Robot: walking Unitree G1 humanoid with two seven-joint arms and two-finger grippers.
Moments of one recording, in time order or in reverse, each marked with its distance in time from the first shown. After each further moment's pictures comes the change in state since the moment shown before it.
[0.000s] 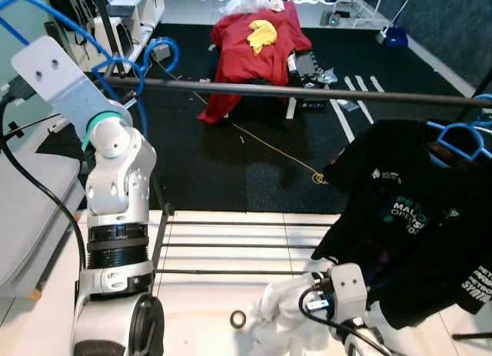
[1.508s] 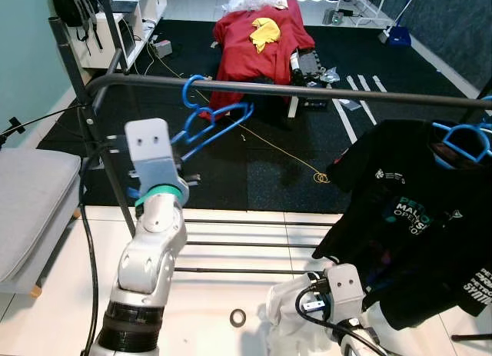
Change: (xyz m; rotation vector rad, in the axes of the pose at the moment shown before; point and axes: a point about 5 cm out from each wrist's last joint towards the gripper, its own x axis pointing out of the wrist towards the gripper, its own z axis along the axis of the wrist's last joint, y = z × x) left arm -0.079 0.006 -0.078 0.268 0.193 -0.637; right arm 0.001 0.004 0.001 0.005 0.000 0.014
